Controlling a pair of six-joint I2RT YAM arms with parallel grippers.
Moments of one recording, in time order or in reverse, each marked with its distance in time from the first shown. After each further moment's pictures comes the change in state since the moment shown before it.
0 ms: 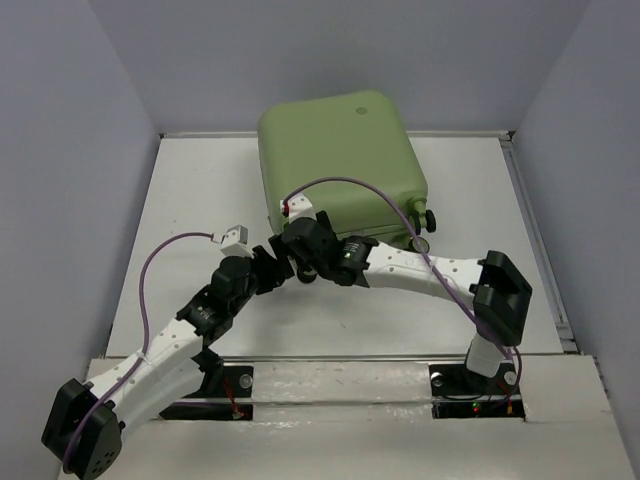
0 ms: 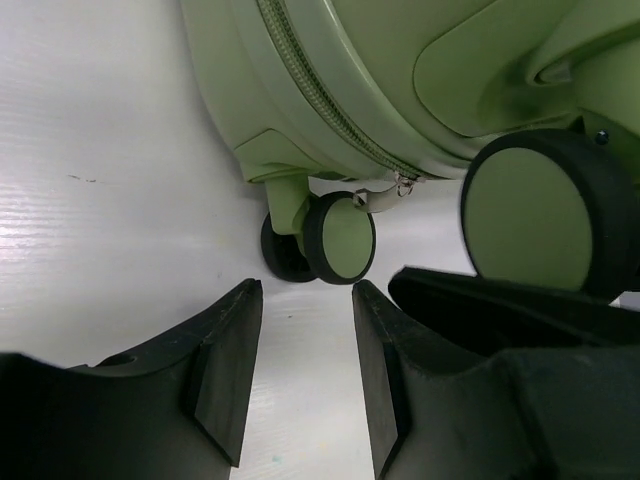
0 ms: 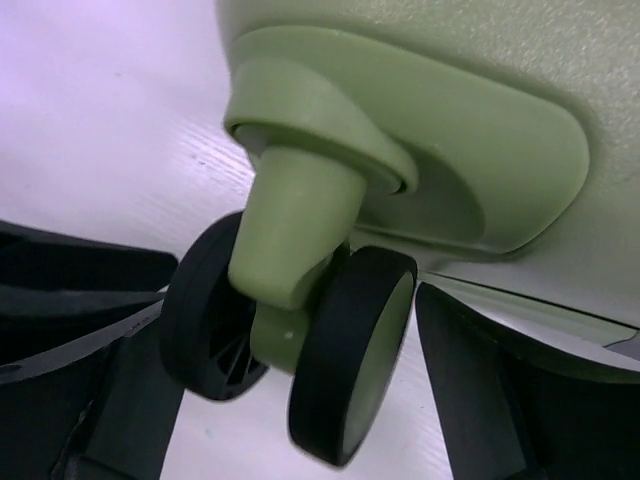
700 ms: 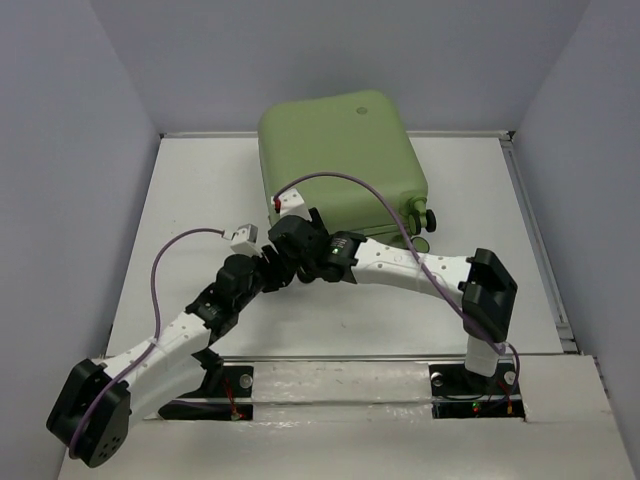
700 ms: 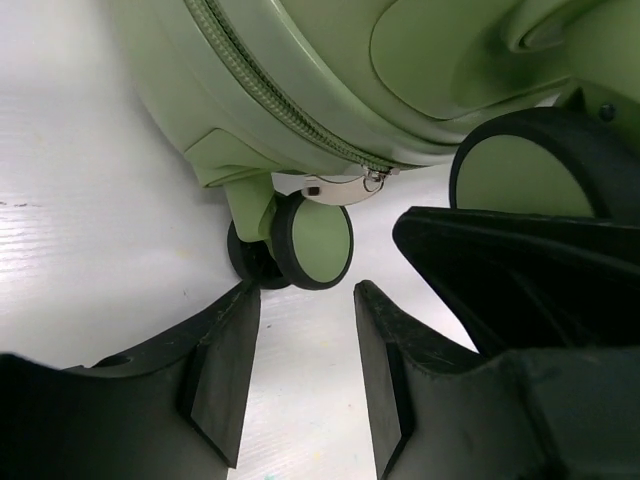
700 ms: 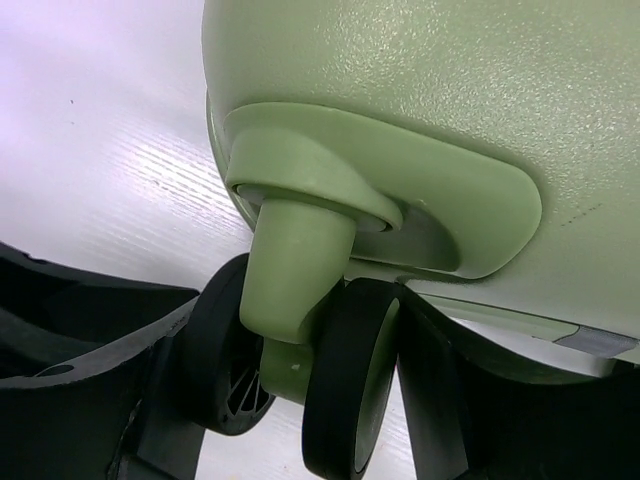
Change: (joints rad) left arm 0.010 0.100 -0.038 0.179 0.098 0.036; right arm 0.014 0.091 0.149 -0.127 0.164 -0.022
